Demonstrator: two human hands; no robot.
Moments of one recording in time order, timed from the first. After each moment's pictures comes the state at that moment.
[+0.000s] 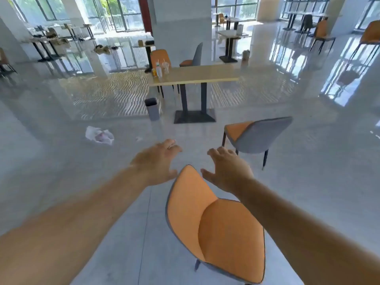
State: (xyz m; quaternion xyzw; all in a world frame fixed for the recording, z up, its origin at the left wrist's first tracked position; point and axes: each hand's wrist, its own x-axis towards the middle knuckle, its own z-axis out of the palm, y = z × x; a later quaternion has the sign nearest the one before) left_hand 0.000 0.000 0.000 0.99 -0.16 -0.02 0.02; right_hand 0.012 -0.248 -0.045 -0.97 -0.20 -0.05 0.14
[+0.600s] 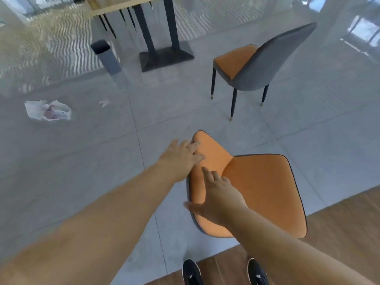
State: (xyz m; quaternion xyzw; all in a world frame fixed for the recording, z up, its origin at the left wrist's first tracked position) left_hand 0.188 0.053 -0.261 0.88 -0.39 -0.15 -0.22; right_hand 0.061 -0.082 -0.296 -0.95 0.01 0.21 0.23
